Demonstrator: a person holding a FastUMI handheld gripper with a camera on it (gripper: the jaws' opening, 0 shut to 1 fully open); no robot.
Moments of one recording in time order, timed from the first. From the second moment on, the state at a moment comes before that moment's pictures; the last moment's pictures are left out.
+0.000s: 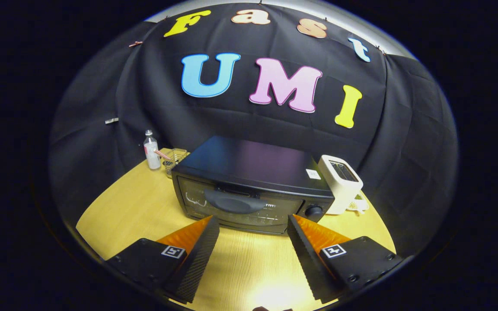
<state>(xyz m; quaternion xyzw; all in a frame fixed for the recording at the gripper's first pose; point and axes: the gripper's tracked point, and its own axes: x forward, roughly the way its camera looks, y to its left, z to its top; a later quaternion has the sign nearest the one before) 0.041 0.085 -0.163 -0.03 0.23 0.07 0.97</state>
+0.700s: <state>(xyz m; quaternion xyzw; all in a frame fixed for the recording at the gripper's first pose) 0.017 0.024 -0.032 0.01 0.11 0.02 0.99</state>
